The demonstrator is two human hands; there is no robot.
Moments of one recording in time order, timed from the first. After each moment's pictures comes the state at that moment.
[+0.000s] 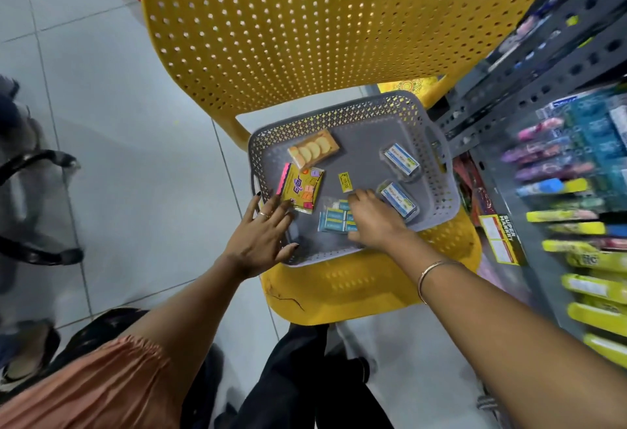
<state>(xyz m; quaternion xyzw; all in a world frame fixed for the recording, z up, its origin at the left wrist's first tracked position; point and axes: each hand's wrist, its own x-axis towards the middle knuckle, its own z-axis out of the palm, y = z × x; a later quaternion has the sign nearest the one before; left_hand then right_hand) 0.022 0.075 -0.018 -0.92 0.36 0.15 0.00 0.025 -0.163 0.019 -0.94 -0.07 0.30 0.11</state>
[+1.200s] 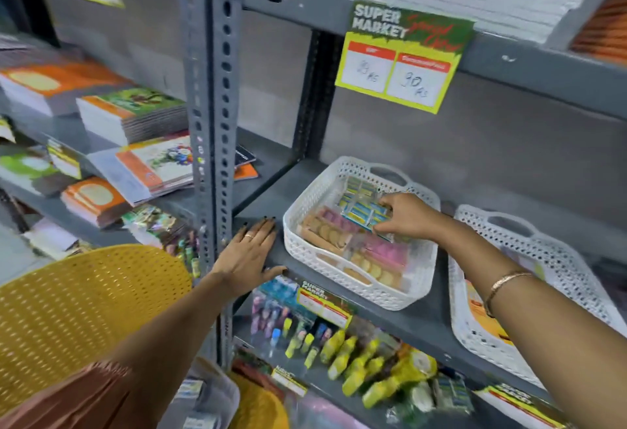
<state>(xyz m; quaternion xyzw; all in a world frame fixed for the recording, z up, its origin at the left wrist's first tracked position) 0.117 -0.316 0.301 -0.76 0.64 -0.07 -0.07 -0.109 -0.472 0.471 -0.92 0.38 0.00 0.12</state>
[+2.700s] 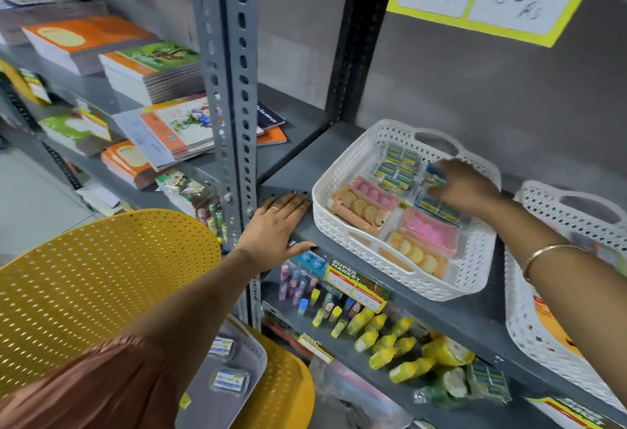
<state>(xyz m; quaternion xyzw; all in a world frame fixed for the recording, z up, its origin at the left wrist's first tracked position) 0.121 -0.321 0.288 -0.76 0.64 -0.09 -0.10 -0.104 -0.556 0.417 -0.90 0.43 0.00 0.03</state>
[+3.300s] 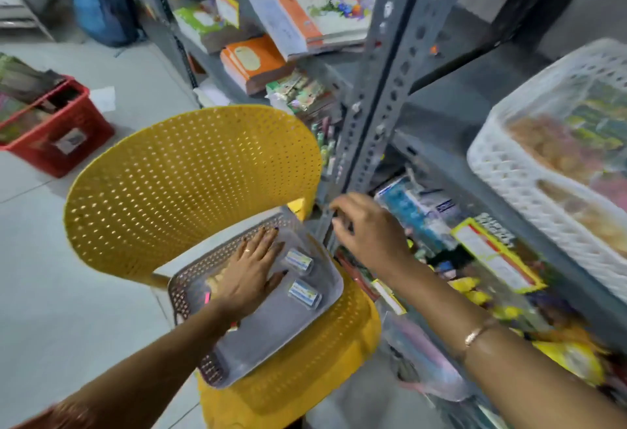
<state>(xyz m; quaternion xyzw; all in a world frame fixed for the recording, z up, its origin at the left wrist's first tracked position) 0.101 -0.086 0.116 -0.89 0.43 0.06 -0.13 0.022 -0.291 0.253 -0.97 0.07 -0.12 0.21</state>
